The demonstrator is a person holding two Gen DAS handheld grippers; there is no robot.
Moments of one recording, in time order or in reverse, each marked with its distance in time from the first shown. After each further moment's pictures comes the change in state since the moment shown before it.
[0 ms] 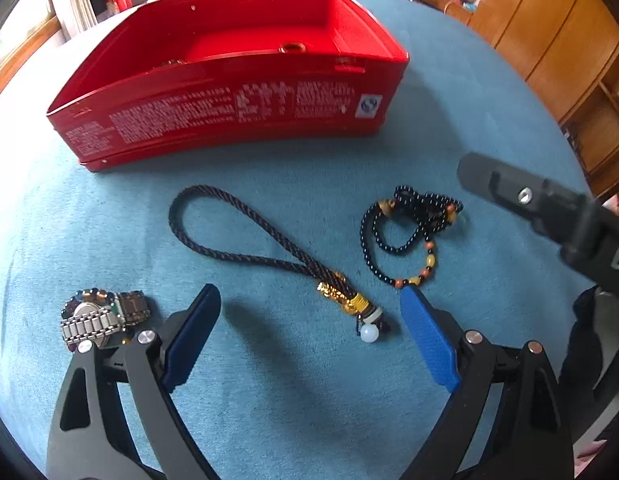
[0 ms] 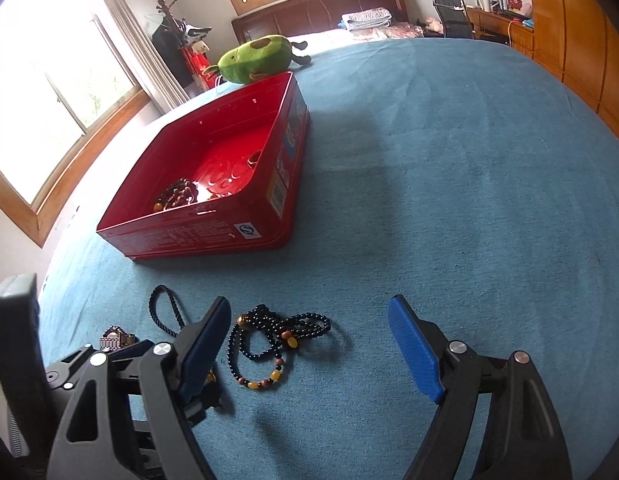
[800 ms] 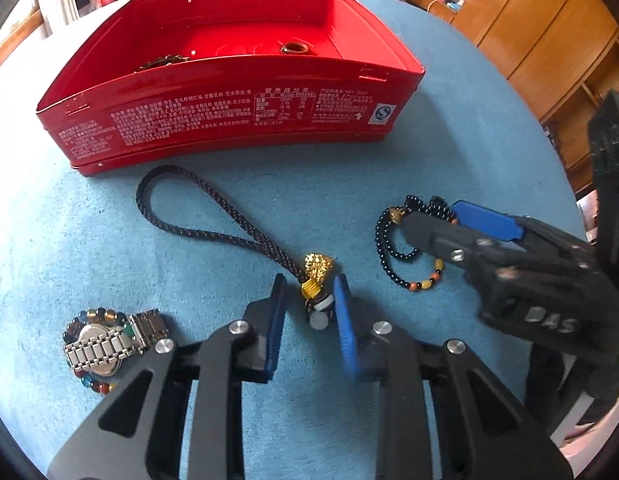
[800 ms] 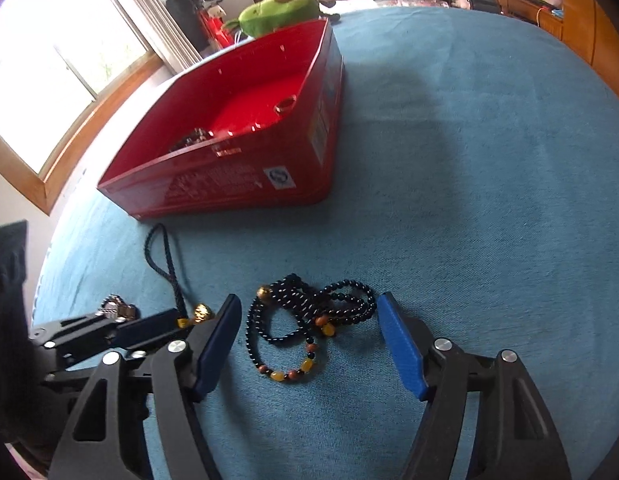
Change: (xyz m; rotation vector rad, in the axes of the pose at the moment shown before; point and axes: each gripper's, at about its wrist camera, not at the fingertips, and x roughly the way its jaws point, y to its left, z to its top) left arm -0.004 0.032 0.003 0.008 0.004 -0.107; right arm 0.041 0.024 -0.012 -0.066 0.134 0.022
